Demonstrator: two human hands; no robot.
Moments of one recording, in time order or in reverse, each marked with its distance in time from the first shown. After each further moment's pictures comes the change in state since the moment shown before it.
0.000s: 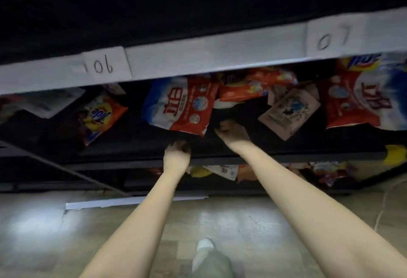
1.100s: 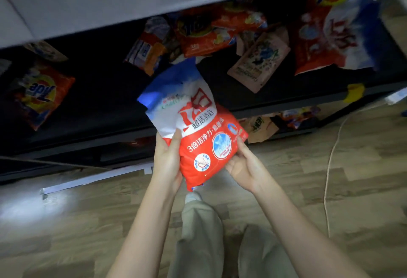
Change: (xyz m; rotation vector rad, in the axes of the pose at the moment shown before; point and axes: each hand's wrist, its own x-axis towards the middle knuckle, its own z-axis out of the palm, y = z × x) left_hand -0.105 0.038 0.012 -1.403 -0.133 -0.267; right_hand -0.121 0.110 0.049 1.654 -0.039 0.475
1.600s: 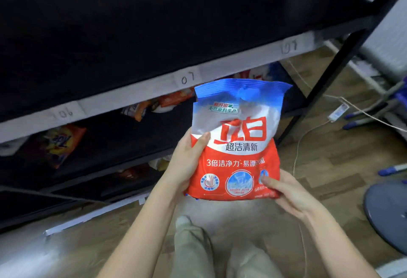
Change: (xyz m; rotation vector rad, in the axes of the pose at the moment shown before) left_hand -0.177 0.087 0.124 0.392 -0.488 0.059; right_hand -0.261 -0.103 -0.047 -0.358 -0.057 -0.252
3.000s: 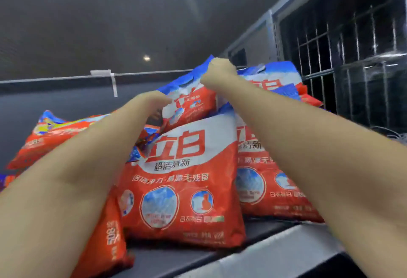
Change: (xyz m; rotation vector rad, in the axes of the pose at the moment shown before) left_hand 0.174 0.715 -0.010 0.847 0.343 0.630; right_hand -0.019 -0.649 0.479 -1.058 0.719 -1.448
